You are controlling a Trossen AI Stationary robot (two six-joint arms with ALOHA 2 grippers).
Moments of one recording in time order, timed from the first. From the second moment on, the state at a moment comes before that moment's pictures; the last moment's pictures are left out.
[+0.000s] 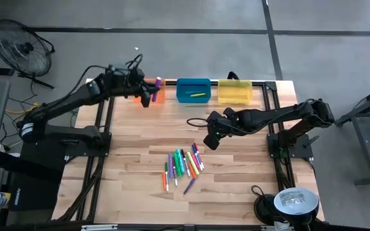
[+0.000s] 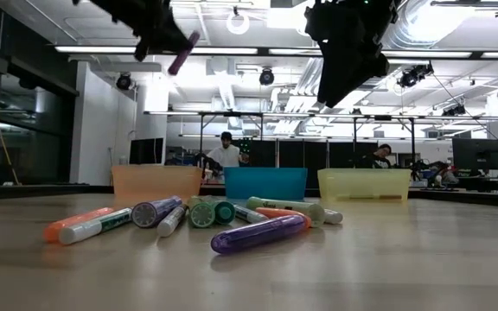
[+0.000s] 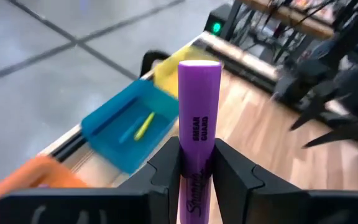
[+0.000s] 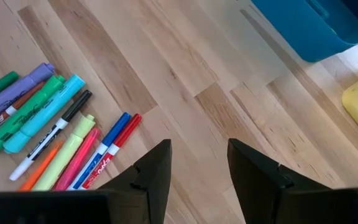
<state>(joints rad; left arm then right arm) 0.57 1.04 1.03 -0.38 0.16 -0.19 0.07 1.51 1.21 -0.80 0.33 0.63</state>
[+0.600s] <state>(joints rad) 0.97 1.31 1.03 -0.47 0.48 0.23 0.07 1.51 1.21 -0.80 0.40 0.63</state>
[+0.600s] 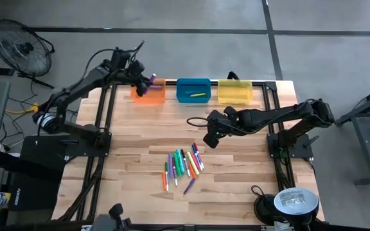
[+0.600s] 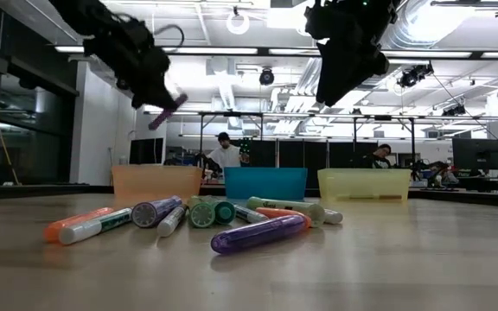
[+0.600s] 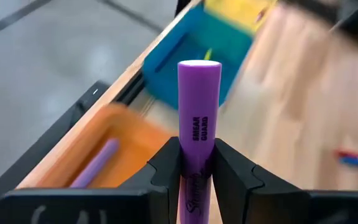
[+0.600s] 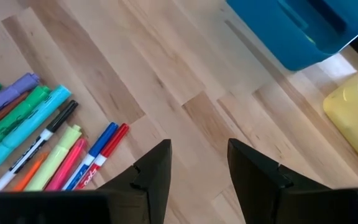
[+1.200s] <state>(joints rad) 0.86 1.51 1.08 -0.58 -0.01 0.71 0.05 1.51 1.21 -0.79 0.44 0.66</state>
